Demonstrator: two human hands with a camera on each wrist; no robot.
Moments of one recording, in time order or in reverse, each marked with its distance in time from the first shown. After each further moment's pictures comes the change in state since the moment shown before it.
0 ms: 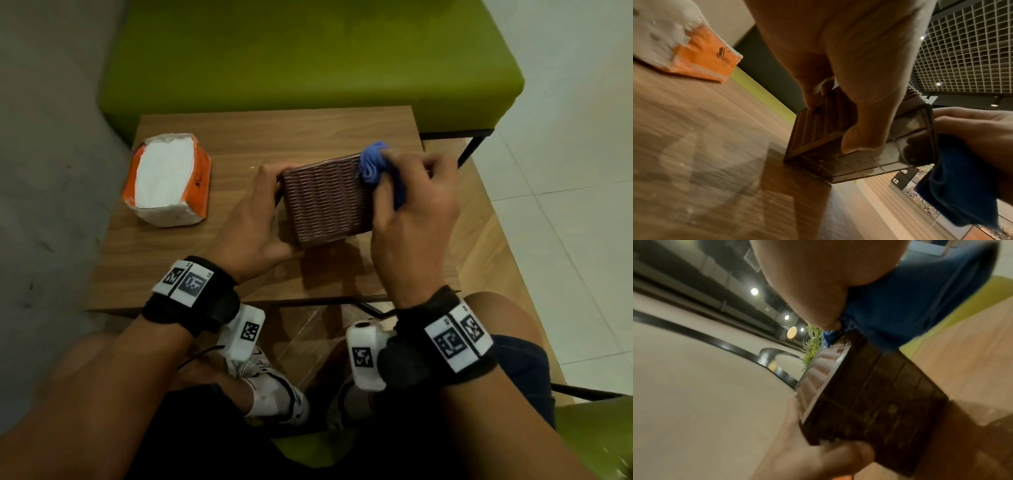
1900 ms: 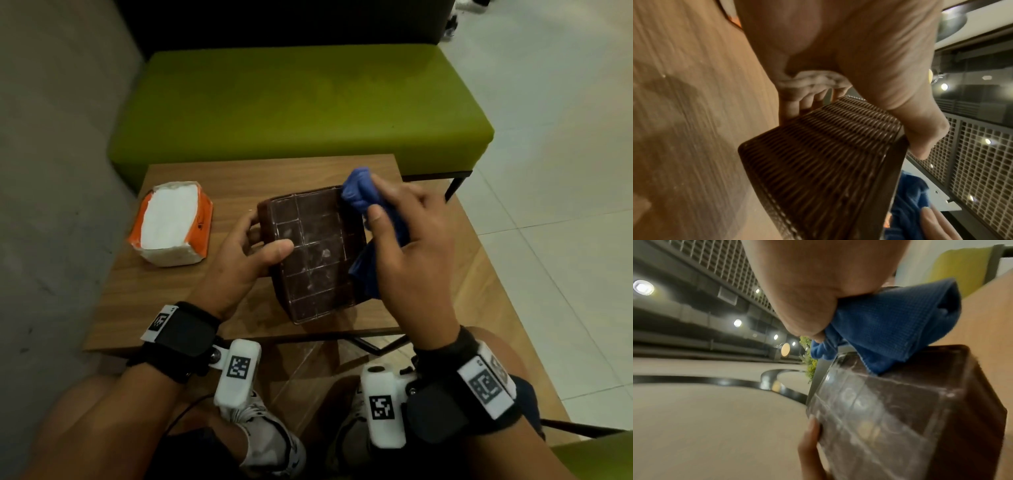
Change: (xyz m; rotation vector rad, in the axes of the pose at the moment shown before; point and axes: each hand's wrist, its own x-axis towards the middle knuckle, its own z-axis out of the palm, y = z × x) left_hand -0.002 0.019 -0.010 -0.609 0.148 -0.416; right_hand 0.017 -0.008 -0.027 0.190 -0.125 0.034
